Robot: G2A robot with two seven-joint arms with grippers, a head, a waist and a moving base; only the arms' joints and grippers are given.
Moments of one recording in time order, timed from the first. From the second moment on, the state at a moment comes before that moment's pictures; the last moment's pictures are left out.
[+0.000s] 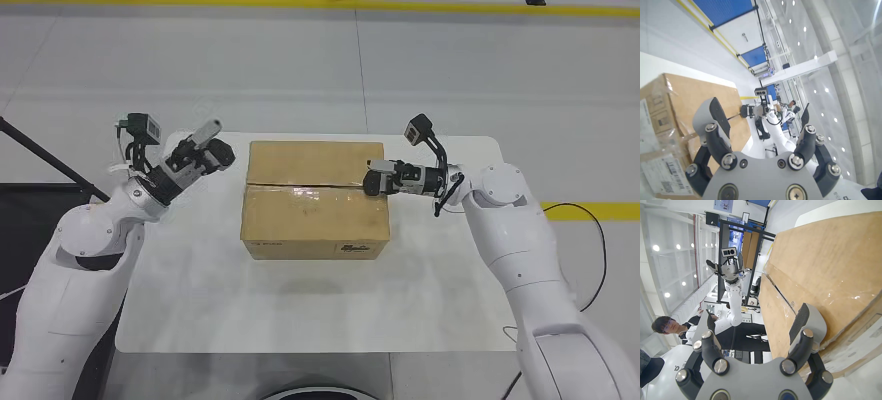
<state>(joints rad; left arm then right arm) 1.11 -0.95 -1.48 -1.64 -0.45 -0.15 -0.54 -0.49 -1.29 1.13 -0.80 0.38 -0.34 1.32</state>
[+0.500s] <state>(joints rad) 1.17 -0.95 -1.55 -1.67 -0.46 -0.10 -0.37 -0.49 -1.30 1.11 -0.78 0.37 -0.35 1.31</state>
